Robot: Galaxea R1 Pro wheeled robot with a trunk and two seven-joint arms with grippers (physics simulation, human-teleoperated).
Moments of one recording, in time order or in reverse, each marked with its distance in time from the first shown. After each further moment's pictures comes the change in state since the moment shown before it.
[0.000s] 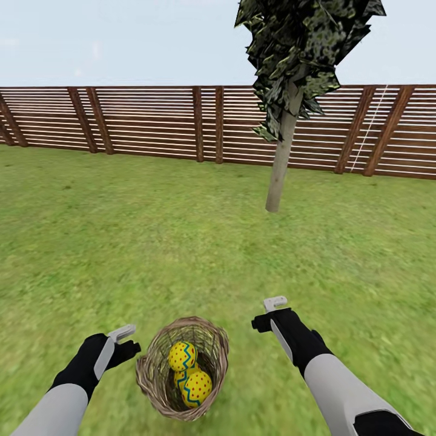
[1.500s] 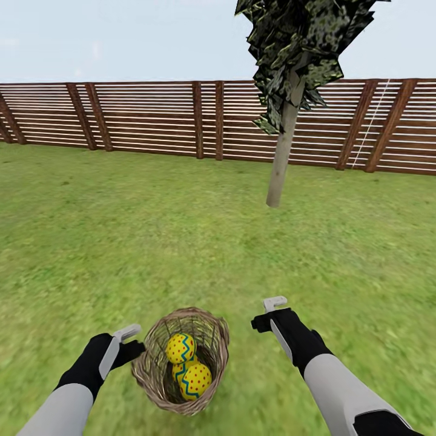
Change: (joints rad) left arm 0.000 -0.025 0.000 -0.002 0.000 -0.002 0.001; right arm 0.000 0.001 0.000 0.000 0.000 -0.001 0.000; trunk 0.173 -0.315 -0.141
